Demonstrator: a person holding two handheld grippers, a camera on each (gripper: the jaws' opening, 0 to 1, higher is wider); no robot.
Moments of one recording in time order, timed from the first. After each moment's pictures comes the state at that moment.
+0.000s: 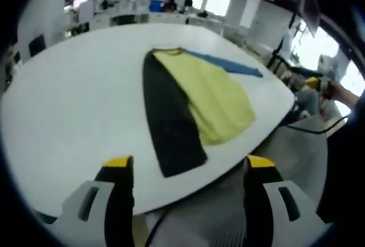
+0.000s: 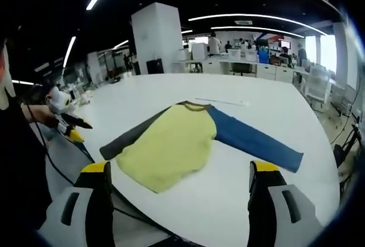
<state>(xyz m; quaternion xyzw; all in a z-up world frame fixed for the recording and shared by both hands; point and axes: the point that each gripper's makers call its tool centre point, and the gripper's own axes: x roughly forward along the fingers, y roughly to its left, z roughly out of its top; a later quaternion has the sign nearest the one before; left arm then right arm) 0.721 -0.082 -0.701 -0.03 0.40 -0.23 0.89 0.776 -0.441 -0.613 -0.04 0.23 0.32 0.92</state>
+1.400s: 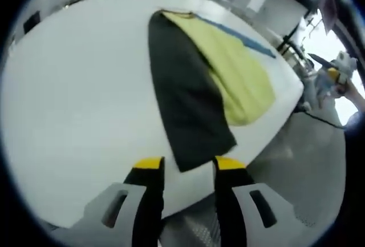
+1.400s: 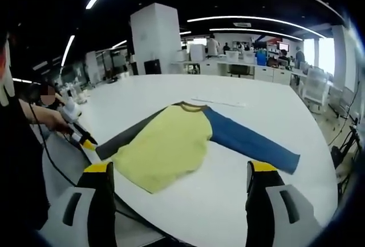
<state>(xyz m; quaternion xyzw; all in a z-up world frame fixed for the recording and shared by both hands) 0.731 -0.073 -0.769 -0.03 0.50 -0.23 0.84 0.781 -0.447 -0.617 -0.04 0.23 0.31 0.92</state>
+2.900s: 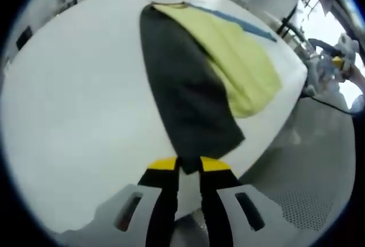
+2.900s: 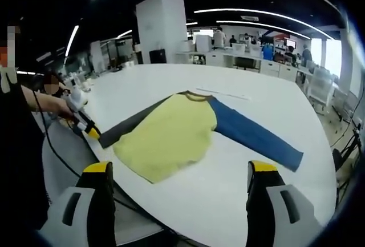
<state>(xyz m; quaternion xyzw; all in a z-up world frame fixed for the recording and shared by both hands) 0.734 -0.070 -0.782 0.02 0.51 -0.24 0.82 0.775 -0.444 -0.634 -0.06 0.26 0.33 0.91</state>
